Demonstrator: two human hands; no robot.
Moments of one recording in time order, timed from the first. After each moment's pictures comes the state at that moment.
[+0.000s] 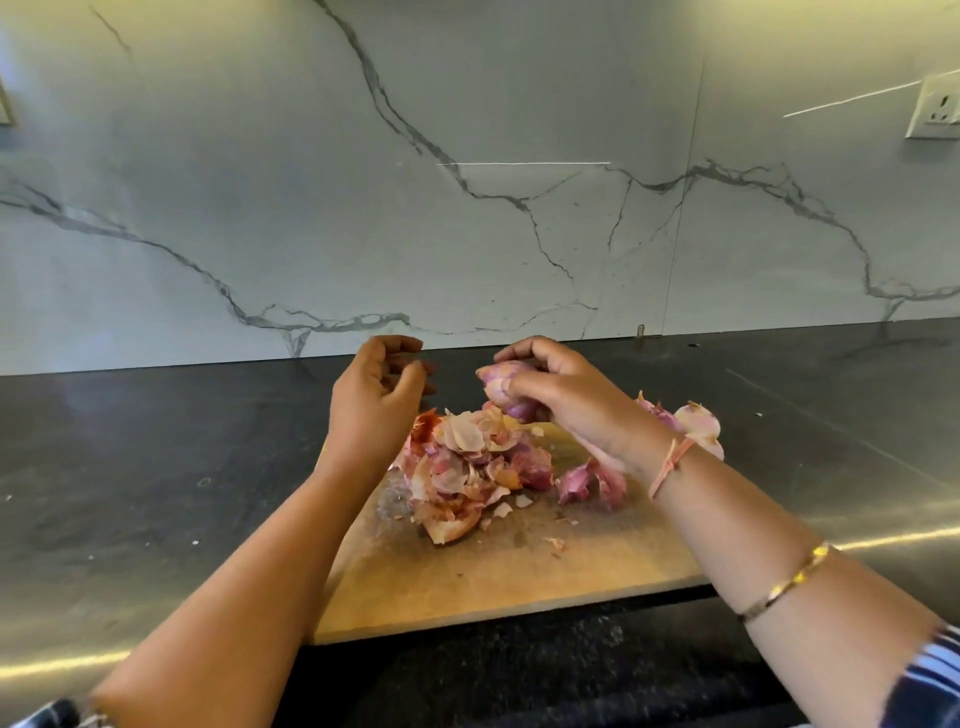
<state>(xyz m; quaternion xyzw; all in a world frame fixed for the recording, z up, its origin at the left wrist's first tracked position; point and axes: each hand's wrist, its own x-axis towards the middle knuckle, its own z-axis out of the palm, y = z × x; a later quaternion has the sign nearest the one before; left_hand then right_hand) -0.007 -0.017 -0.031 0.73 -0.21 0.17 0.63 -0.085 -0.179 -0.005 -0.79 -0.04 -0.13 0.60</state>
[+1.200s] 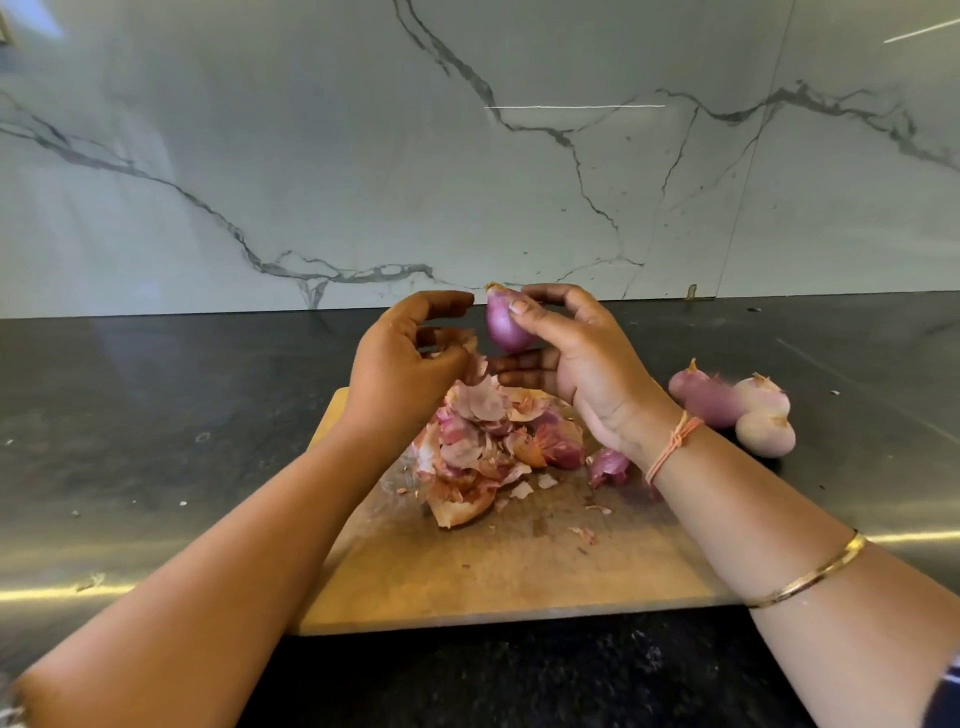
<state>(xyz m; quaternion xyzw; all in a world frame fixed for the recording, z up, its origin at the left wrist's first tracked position) -0.011 -0.031 -0.034 0.74 -0.26 0.16 0.60 -0.046 -0.178 -0.027 -0.64 -0.05 -0.15 0.75</state>
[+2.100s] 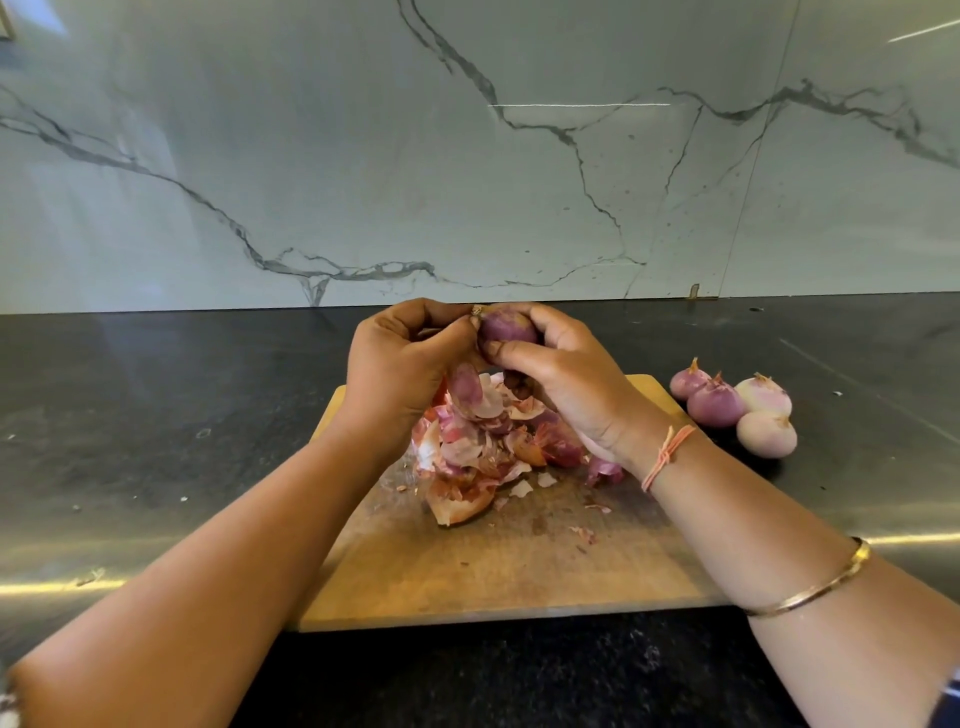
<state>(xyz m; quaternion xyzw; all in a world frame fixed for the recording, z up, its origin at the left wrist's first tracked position) -0.017 -0.034 -0.031 0.65 -0.22 0.10 0.72 -0.045 -0.171 -0.038 -0.74 -0.09 -0.16 0.64</state>
